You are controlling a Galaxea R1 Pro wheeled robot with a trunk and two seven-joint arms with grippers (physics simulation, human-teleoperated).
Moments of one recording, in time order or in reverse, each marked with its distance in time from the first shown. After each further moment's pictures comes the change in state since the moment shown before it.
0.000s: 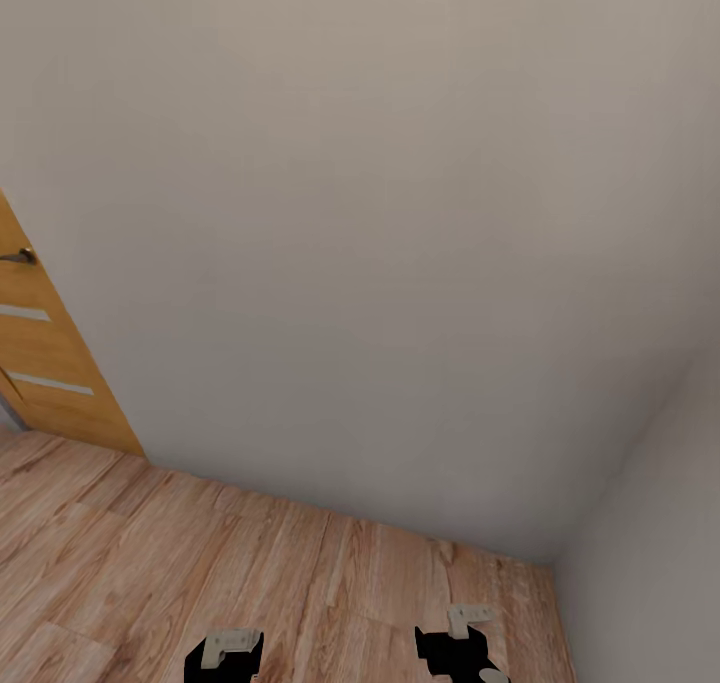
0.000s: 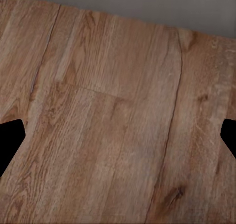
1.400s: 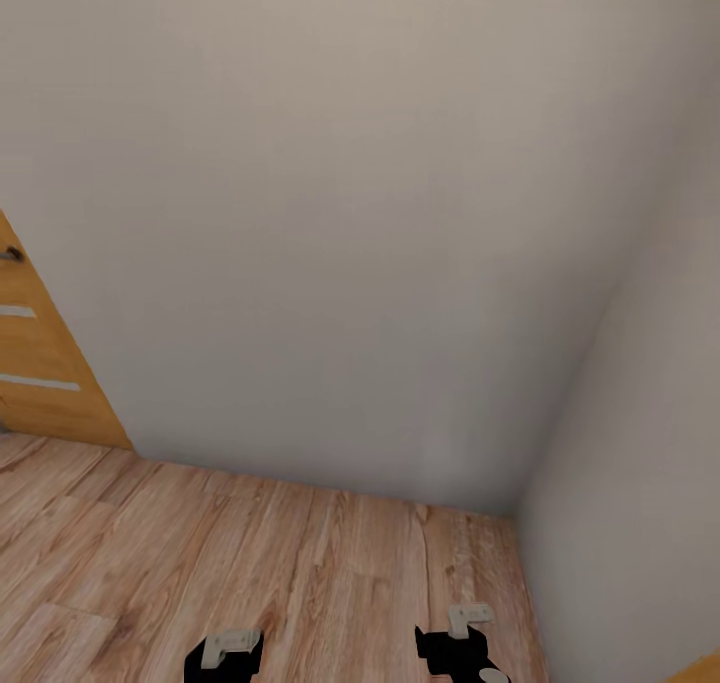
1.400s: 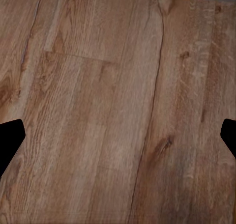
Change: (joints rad) left arm 0.000 0.000 0.000 0.000 0.000 0.000 0.000; right arm 0.000 0.000 0.000 0.000 0.000 0.000 0.000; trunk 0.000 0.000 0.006
